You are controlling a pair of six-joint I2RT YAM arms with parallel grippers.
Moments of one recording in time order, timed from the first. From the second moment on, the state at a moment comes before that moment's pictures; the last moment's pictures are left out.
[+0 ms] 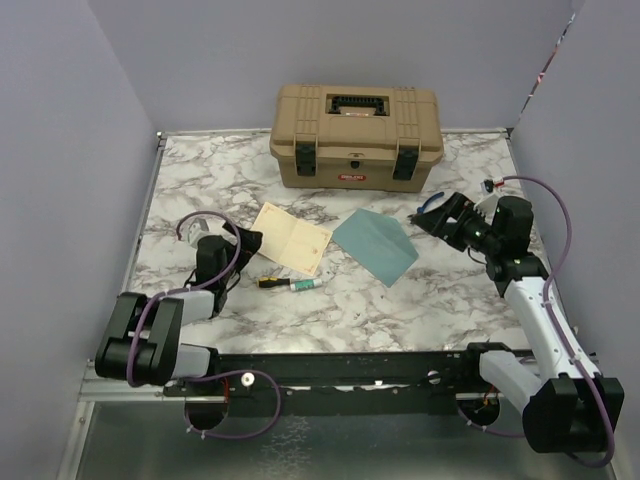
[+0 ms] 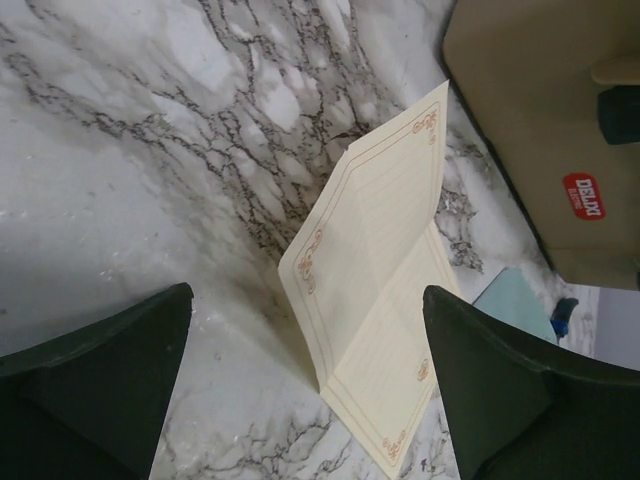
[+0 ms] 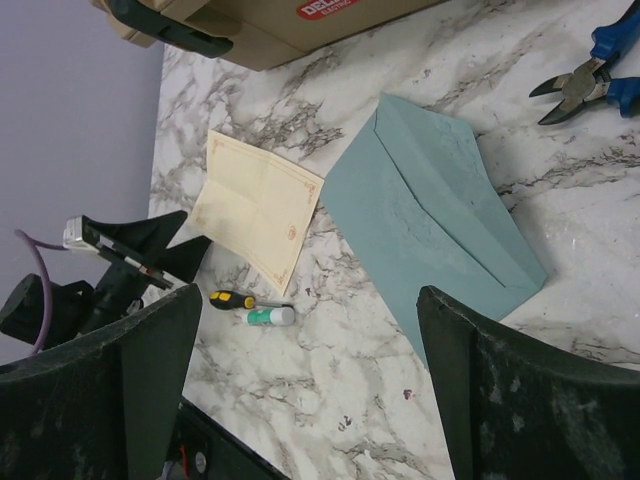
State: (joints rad) left arm -0.15 1.30 0.25 0.59 -0.03 -0.94; right arm -0.01 0.97 0.69 -0.16 -0.54 0.64
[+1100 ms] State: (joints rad) left arm -0.15 1.15 0.59 0.73 0.68 -1.03; right arm 0.00 1.02 0.77 0.21 -0.86 0.73
